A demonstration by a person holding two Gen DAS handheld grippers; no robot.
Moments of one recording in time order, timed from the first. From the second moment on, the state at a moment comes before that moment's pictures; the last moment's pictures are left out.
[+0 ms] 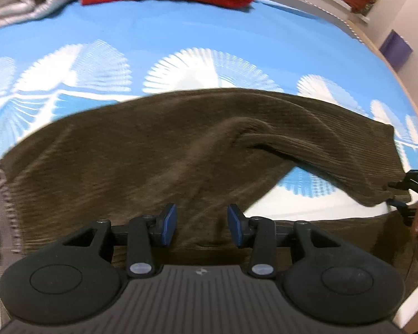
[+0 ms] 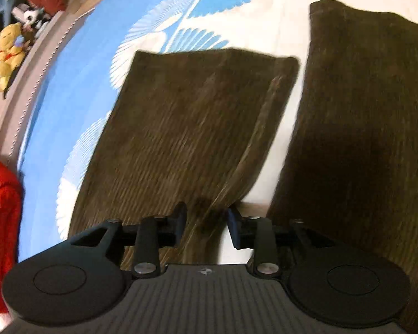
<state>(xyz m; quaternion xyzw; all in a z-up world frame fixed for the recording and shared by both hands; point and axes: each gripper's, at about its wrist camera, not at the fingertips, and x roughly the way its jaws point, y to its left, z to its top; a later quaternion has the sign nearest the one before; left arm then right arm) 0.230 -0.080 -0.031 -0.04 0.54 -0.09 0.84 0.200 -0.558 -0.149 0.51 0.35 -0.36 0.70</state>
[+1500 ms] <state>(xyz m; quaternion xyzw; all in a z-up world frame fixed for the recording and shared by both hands) 0.229 -0.083 -0.078 0.08 0.54 -0.25 0.80 0.203 -0.688 -0.170 0.37 0.32 -0.43 0.75</state>
